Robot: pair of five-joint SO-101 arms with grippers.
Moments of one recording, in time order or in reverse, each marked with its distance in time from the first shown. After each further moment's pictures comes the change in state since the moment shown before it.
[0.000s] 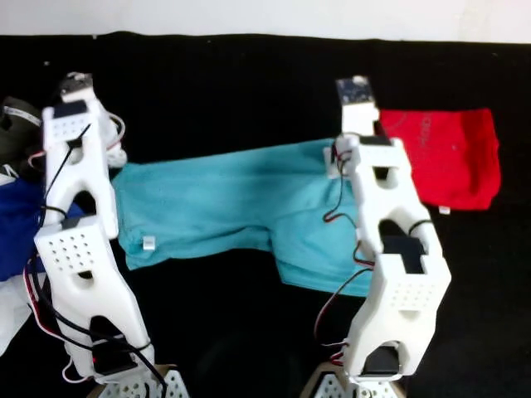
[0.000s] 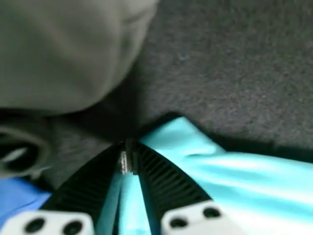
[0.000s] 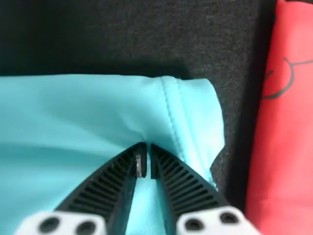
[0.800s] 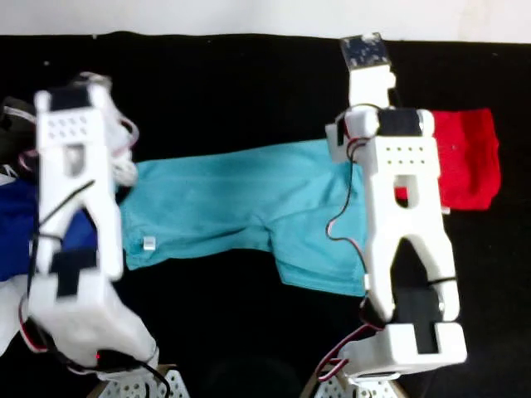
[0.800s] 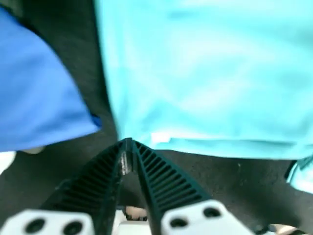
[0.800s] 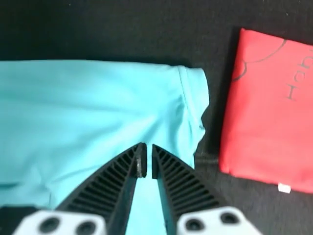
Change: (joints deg) left arm 9.8 -38.2 33.8 12.8 1.0; right arm -2.7 -25.2 -7.0 29.9 0.0
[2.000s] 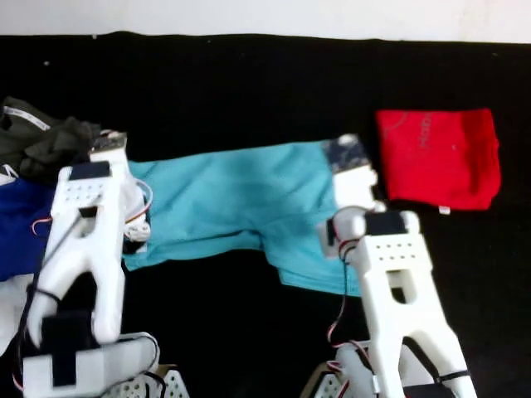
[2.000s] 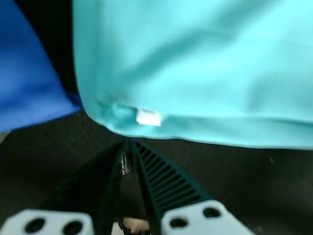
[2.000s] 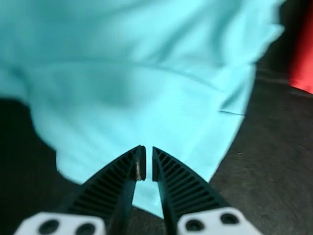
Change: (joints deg) left arm 0.5 -21.3 36.8 -16.6 -1.1; right arm -5.5 -31.7 55.6 -14.8 6.2
